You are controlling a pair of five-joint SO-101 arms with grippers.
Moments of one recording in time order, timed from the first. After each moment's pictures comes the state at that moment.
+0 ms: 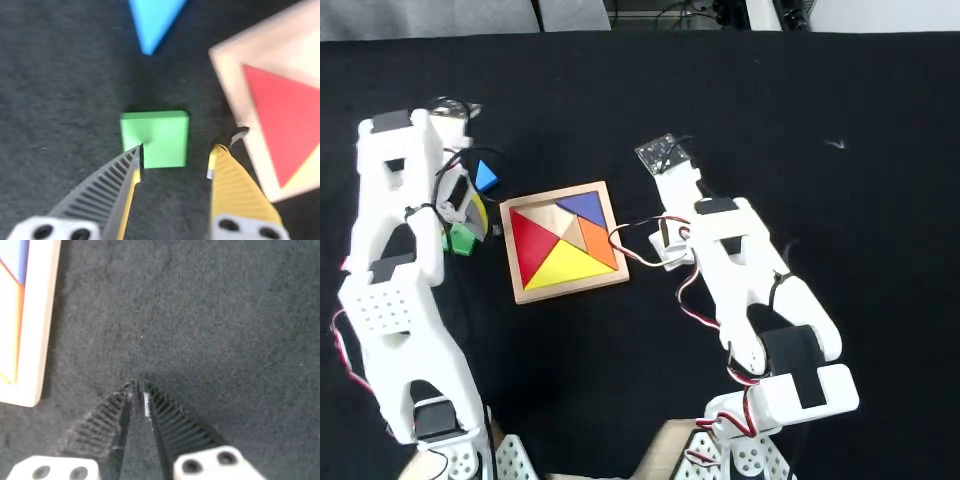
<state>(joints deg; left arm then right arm) -17.9 39.1 -26.1 90.7 -27.4 -11.3 1.5 37.4 44.5 18.0</state>
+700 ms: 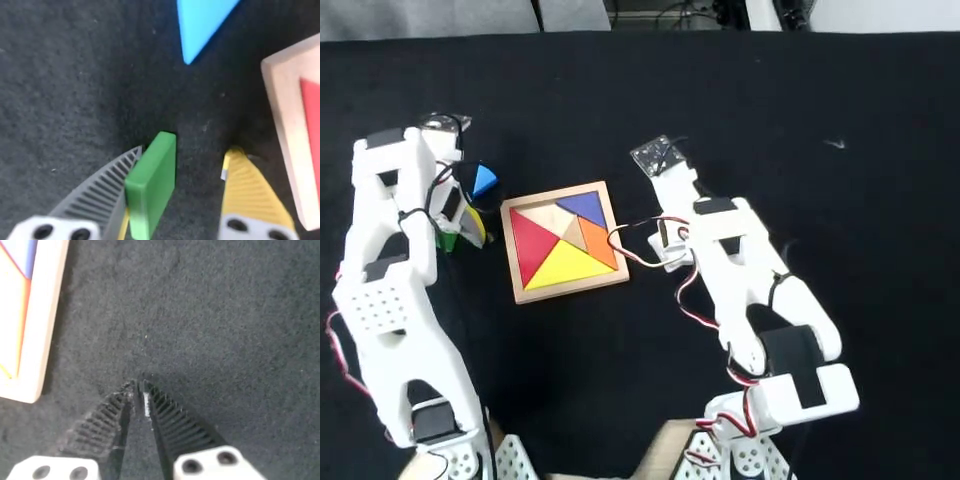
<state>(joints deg) -20.8 42.5 -20.6 80.9 -29.8 -11.5 1.5 37.4 44.5 20.4</state>
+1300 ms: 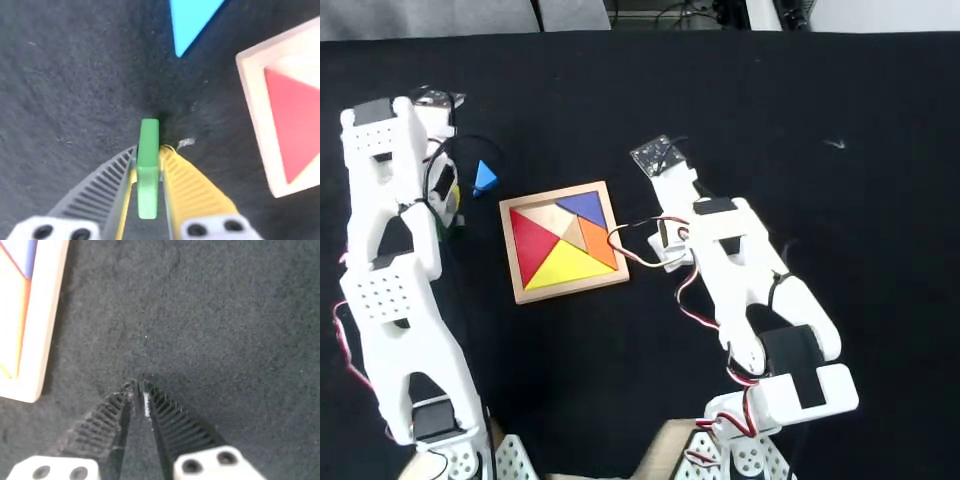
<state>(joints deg) -20.0 46.7 -42.9 99.9 -27.5 -11.6 1.5 37.4 44.5 20.4</state>
